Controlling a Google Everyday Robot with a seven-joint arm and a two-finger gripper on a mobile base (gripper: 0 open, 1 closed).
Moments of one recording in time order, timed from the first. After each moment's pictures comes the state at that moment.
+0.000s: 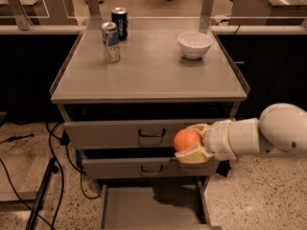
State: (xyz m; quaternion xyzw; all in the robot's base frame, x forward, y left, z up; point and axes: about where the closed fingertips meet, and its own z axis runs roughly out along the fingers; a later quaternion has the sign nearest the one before) arm 0.489 -0.106 0.738 -0.50 0.75 0.20 0.38
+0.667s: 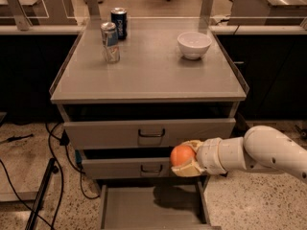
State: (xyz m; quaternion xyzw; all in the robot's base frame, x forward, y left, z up) arm 0.492 -0.102 0.657 -0.51 0.75 0.21 0.37
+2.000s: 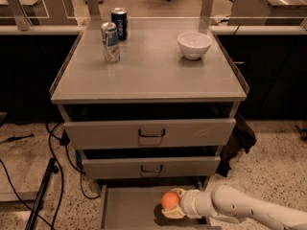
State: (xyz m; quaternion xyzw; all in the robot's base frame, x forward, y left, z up) arm 0.467 -0.080 0.370 -0.47 0.77 0.25 0.34
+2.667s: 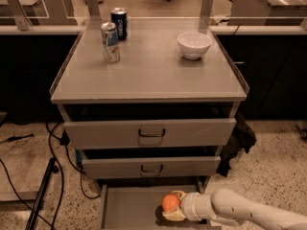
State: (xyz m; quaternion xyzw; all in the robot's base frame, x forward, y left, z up) arm 0.466 -0.084 0.352 -0.48 0.77 0.24 0.34
